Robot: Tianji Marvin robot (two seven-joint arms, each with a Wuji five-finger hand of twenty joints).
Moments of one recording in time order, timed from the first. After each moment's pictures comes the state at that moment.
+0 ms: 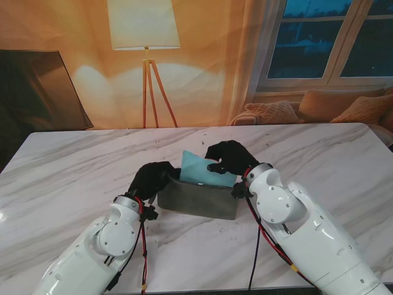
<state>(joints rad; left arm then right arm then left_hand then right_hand) 1.39 -1.21 -1.04 -1.41 0.40 -0.15 0.30 -1.28 -1.14 1.06 -1.58 -0.42 0.01 0.02 1.10 -0.54 0.86 -0.22 0.88 -0.06 0.99 0.74 0.98 0.26 0.51 0.93 0.69 0.36 0.98 0.92 0.18 0.37 1.29 0.84 0.65 -0.78 1.19 -0.29 0.92 -0.16 0.96 0.30 1.03 0.04 0.73 0.77 1.24 -0.12 1.48 0.62 0.90 0.01 1.78 0.79</state>
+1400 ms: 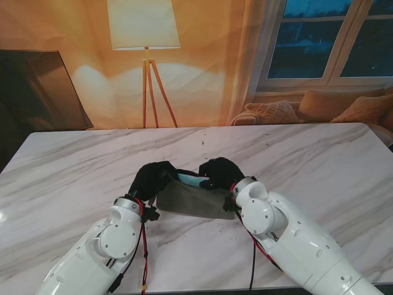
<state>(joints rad) 1.40 -1.21 -1.04 -1.41 0.37 -0.17 0.34 -1.23 -1.15 0.90 -1.45 -0.49 0.05 -0.05 1.10 -0.55 0.86 -0.22 0.88 -0.06 0.99 0.70 0.98 0.26 0.51 0.92 0.69 0.36 0.99 0.92 0.18 0.37 1.29 0.85 0.62 -0.78 1.19 -0.28 0.93 -0.16 0.99 0.26 1.12 0.01 0.79 0.73 1.15 -0.04 1.26 0.57 0.67 0.07 1.71 0.74</state>
